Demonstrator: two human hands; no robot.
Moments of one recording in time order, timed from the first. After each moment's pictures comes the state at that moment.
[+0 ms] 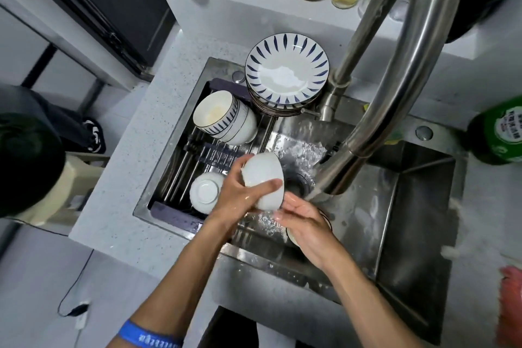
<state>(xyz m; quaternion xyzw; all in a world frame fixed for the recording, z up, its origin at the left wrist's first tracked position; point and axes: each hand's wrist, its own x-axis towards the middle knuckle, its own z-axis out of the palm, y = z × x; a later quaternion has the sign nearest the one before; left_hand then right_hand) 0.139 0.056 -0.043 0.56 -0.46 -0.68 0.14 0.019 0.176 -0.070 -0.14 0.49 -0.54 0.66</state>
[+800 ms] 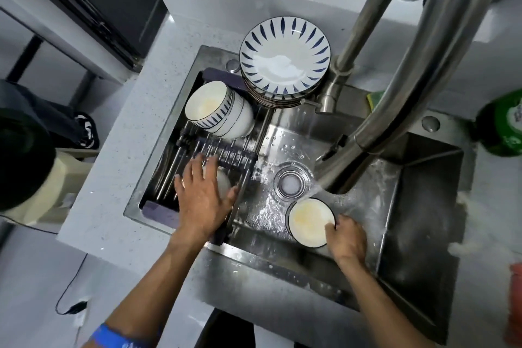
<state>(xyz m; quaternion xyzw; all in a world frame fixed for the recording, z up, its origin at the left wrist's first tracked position) 0.190 0.041 -0.091 0.56 -0.81 -0.17 -0.07 -0.024 0.232 -0.169 -0.21 0.93 -0.06 0.29</state>
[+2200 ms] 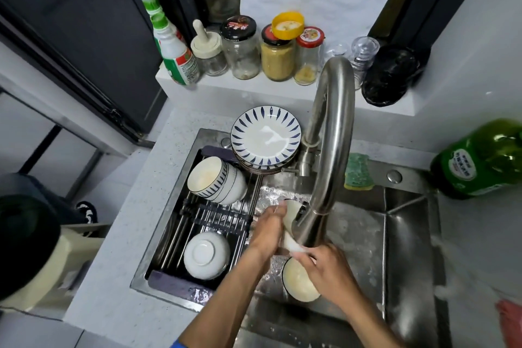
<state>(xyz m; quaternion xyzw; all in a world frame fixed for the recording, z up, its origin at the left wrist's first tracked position) 0.057 0.064 -0.045 0.54 -0.53 -0.66 0.04 -0.025 0.182 -0.039 -0.45 0.81 -0.30 0.24</state>
